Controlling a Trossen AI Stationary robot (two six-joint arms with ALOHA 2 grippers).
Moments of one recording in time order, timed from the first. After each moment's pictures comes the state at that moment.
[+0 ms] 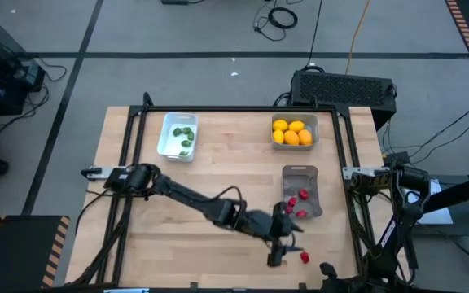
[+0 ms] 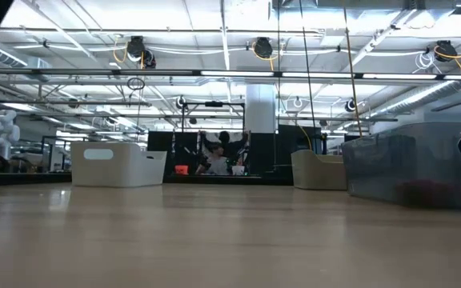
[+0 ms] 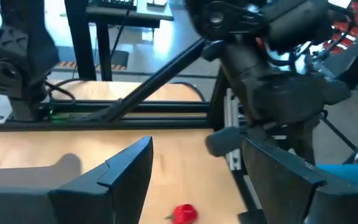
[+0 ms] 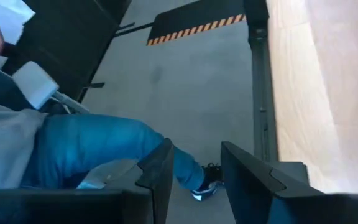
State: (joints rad) left arm -0.36 2.26 1.94 0.06 -0.09 -0.17; right arm 1.31 1.79 1.00 0.05 0.65 1.11
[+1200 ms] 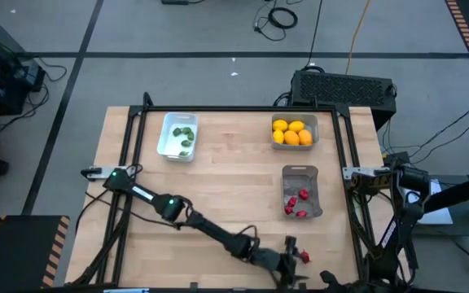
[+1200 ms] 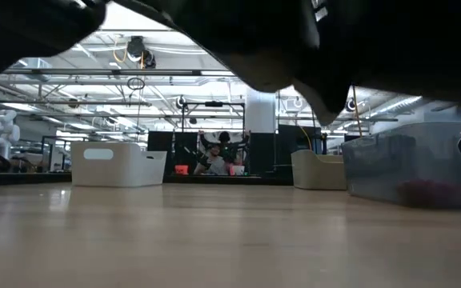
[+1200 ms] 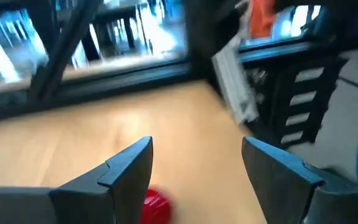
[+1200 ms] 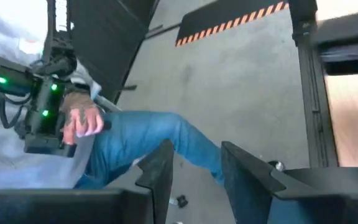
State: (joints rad) left arm -0.46 2.86 2.35 0.35 -0.20 0.09; right arm 1.31 1.79 1.02 0.17 0.59 1.11
